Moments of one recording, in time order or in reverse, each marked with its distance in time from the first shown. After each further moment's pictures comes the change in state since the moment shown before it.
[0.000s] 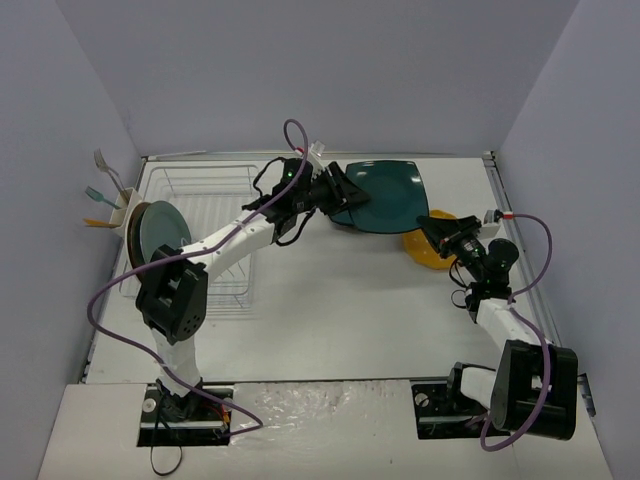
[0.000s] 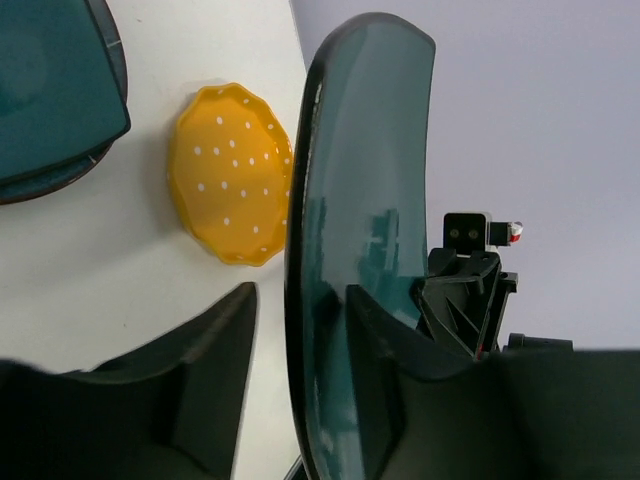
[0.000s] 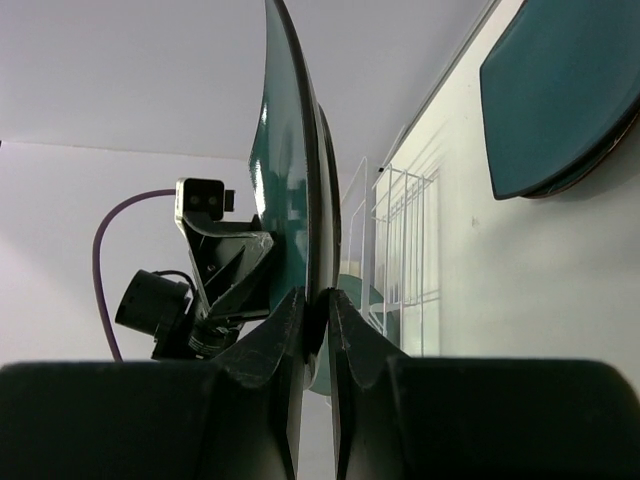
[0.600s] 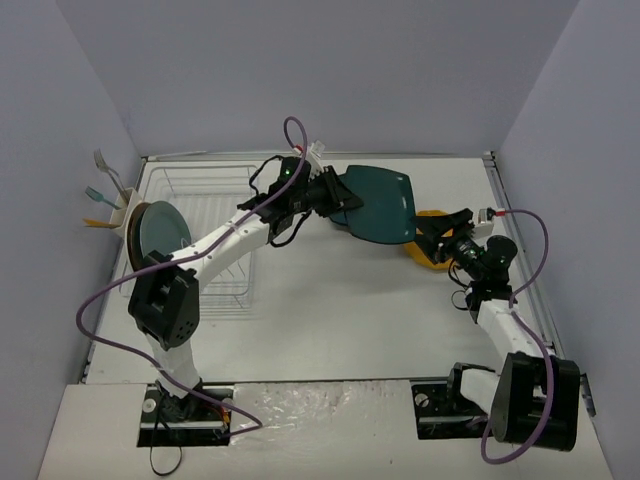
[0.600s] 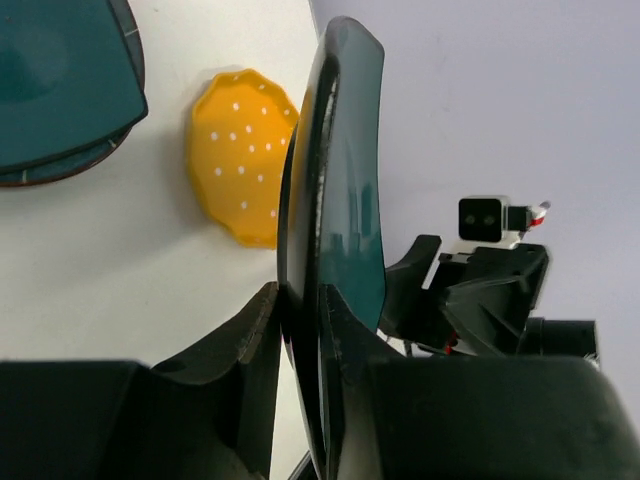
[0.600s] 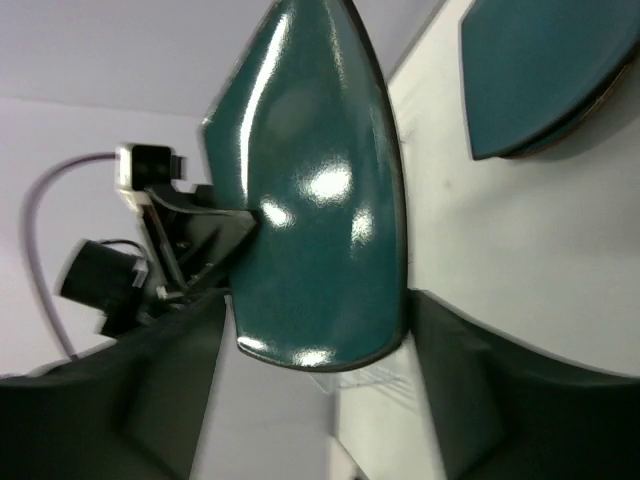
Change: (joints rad) left arm -0.003 -0.053 0.007 -0.112 -0.016 0.089; right arm 0.014 -0.051 0.032 -0.181 -0.056 -0.139
